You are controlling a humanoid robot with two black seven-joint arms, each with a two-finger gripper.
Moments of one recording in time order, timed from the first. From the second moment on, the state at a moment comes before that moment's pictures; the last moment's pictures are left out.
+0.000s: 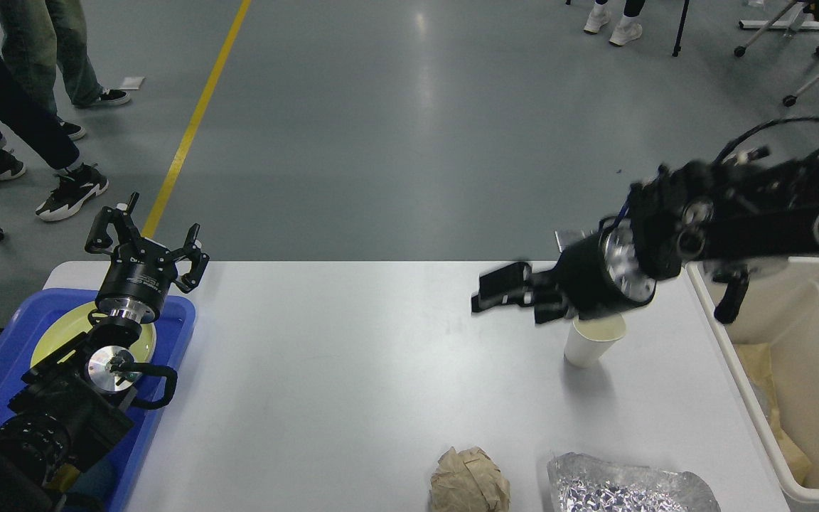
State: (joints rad) left arm -0.74 0.15 -0.76 -0.12 -0.17 -0.67 -0.43; right arm 1.99 -0.38 -0.97 1.70 -0.22 0.24 0.11
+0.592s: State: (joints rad) left arm -0.74 0.15 -0.76 -0.12 -0.17 -0.67 -0.43; right arm 1.88 -0.32 -1.16 1.59 -0.20 -0.02 0.11
